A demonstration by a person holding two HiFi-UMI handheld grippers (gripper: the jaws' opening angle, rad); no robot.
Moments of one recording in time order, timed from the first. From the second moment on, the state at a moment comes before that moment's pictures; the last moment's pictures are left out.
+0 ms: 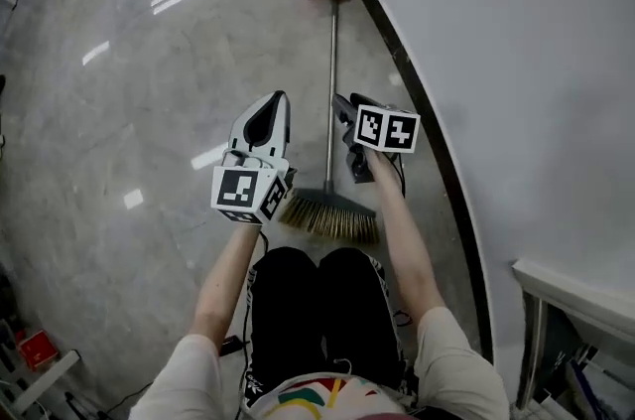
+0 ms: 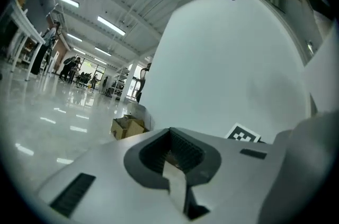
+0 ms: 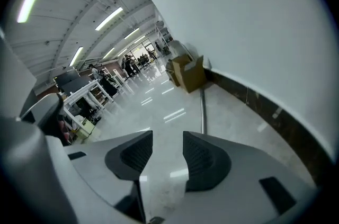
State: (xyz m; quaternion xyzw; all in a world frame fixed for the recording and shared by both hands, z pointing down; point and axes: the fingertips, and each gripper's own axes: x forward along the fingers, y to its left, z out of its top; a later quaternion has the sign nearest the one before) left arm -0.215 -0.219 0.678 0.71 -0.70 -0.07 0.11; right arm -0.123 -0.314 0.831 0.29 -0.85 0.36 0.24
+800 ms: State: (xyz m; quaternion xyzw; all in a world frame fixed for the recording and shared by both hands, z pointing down) left arm -0.218 -0.238 0.825 0.72 -0.69 0.05 0.03; right arm -0.128 -0.331 1.059 0.36 -0.75 0.30 0.46
